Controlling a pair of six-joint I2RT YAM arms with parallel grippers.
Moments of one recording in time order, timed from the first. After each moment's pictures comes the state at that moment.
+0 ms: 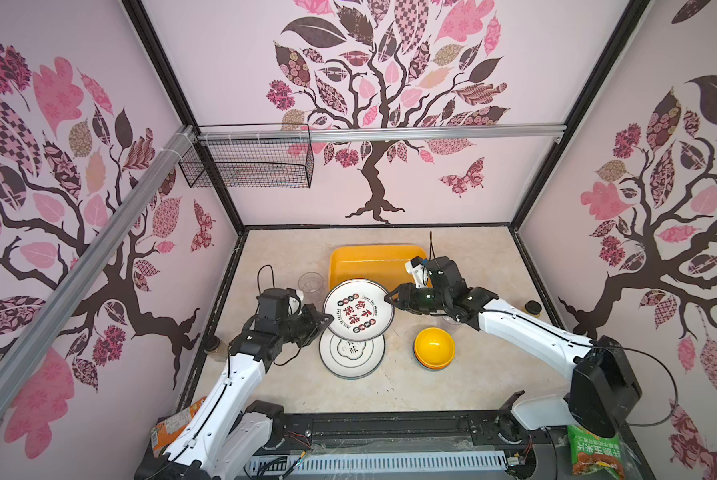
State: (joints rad) left arm -0.24 0.91 0.65 -0.47 0.55 -0.97; right arm 0.61 1.40 0.99 -0.21 -0.43 0.80
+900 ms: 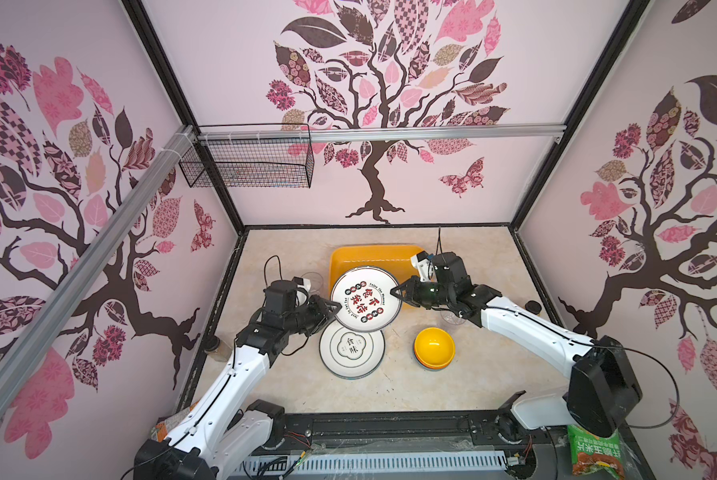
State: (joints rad) left arm -0.29 0.96 0.70 -0.36 0.50 -0.99; right arm 0.55 1.40 0.99 -0.17 -0.45 0.85
